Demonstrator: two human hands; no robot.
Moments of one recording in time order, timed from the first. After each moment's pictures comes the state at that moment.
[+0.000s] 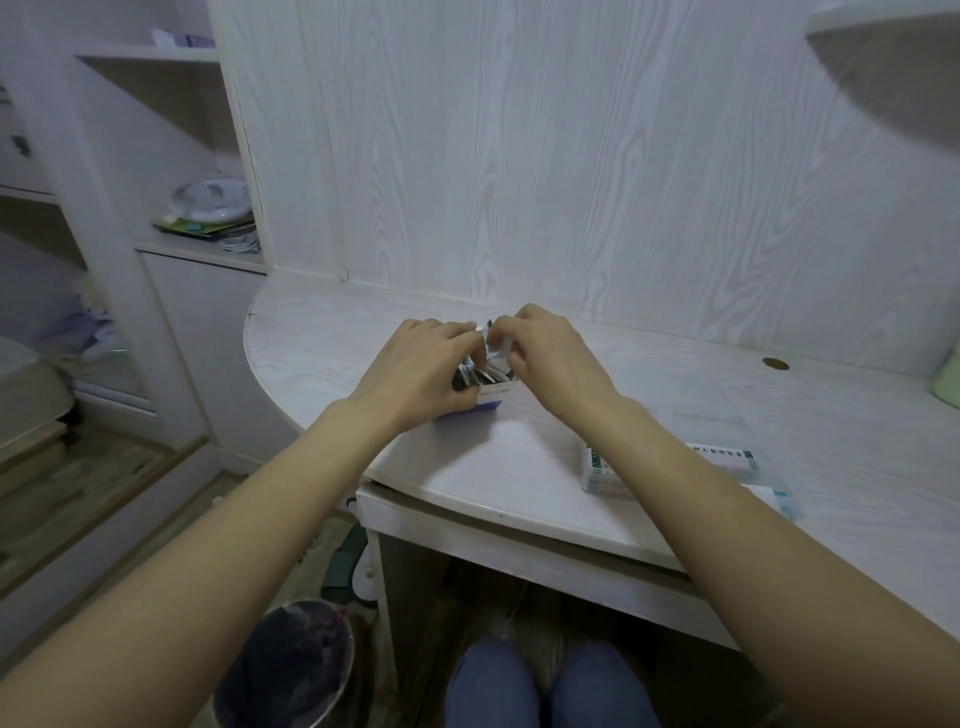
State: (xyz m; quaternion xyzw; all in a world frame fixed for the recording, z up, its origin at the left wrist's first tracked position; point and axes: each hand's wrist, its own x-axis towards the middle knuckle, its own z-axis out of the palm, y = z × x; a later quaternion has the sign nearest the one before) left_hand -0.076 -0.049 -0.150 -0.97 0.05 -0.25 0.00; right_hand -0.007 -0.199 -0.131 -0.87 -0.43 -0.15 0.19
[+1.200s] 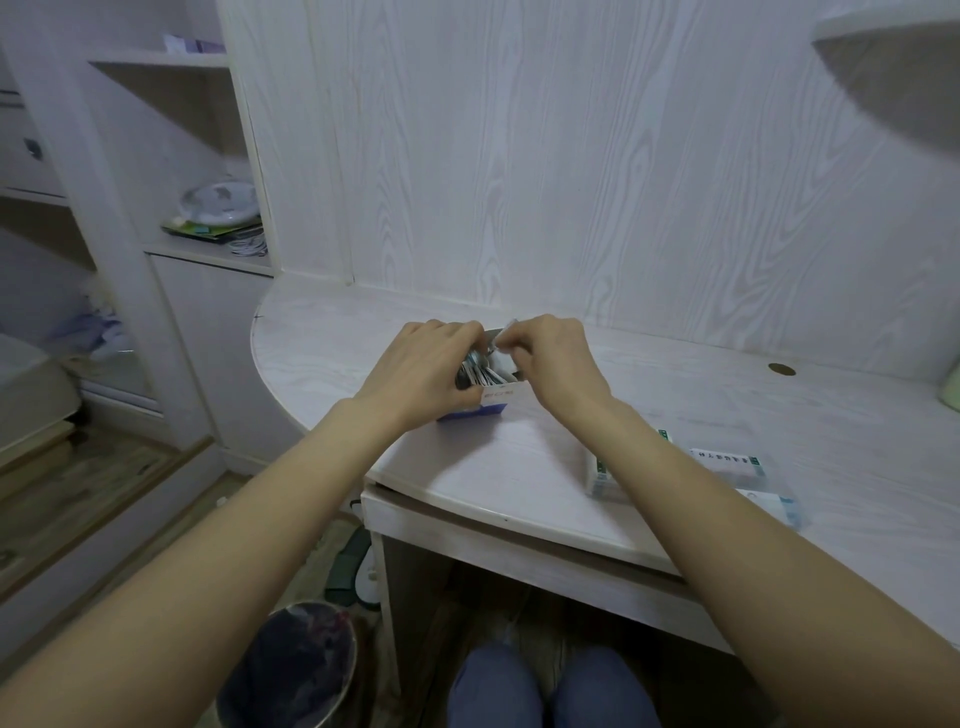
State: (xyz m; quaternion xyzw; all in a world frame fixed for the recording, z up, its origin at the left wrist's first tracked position) left_hand -0.073 -0.045 -0.149 -0.96 0.04 -0.26 -0.02; right_hand 0.005 -0.187 -0.140 -0.87 -0.37 -0.14 0.30
